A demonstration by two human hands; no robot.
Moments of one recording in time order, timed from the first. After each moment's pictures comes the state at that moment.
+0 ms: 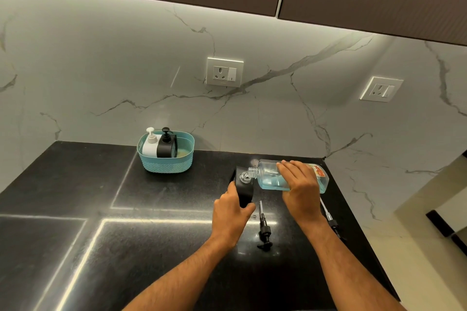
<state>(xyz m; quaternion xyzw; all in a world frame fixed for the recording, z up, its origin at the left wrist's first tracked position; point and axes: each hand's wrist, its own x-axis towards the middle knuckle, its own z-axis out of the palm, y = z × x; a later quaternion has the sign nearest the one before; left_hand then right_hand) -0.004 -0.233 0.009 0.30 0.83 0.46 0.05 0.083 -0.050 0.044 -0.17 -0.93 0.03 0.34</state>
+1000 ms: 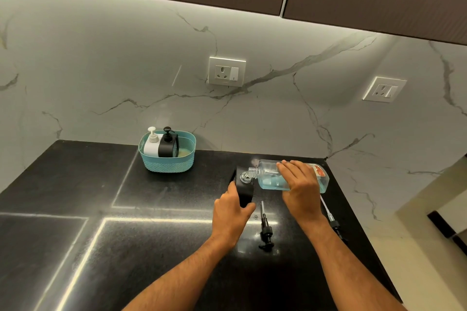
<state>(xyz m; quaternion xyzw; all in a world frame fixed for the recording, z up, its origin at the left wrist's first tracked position) -0.011 -0.232 0.001 0.30 0.84 0.46 0.03 0.078 -0.050 0.043 -0.17 -0.93 0.02 0.33</state>
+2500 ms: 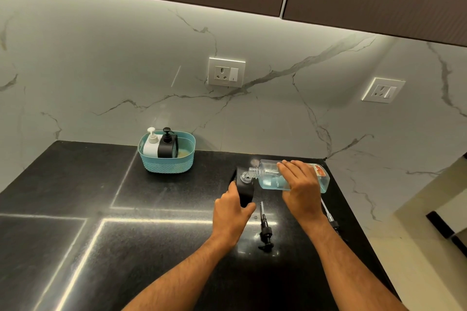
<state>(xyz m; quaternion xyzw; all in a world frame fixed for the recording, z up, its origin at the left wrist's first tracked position) -0.012 -0.230 0.001 0.30 0.84 0.45 0.04 0.078 -0.049 0.048 -0.17 -0.93 0.01 0.32</state>
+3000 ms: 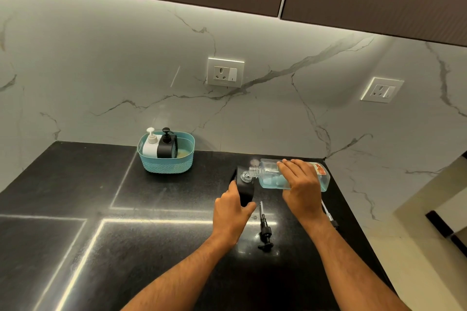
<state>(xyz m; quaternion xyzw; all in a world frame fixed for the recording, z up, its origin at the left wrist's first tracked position) -0.012 -0.228 0.001 0.30 0.84 0.45 0.03 0.080 -0.049 0.052 -0.16 -0.93 0.01 0.33</state>
